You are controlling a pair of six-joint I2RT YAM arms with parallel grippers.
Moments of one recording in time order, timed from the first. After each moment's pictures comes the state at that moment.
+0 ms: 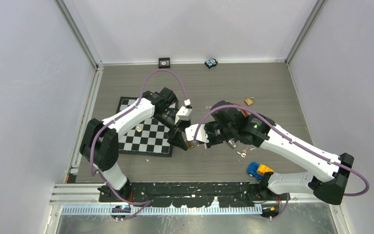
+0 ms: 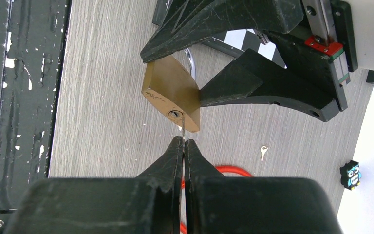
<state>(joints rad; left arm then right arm) -0.57 1.67 1.29 -1.05 1.24 1.13 0.97 1.19 1.22 -0.82 -0.27 -0.84</state>
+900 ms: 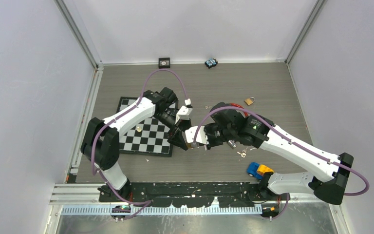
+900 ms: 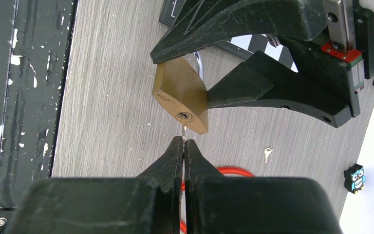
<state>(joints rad) -0.57 1.69 1.31 -1.07 1.24 1.13 0.98 1.18 1.20 -0.83 -0.28 -0.84</state>
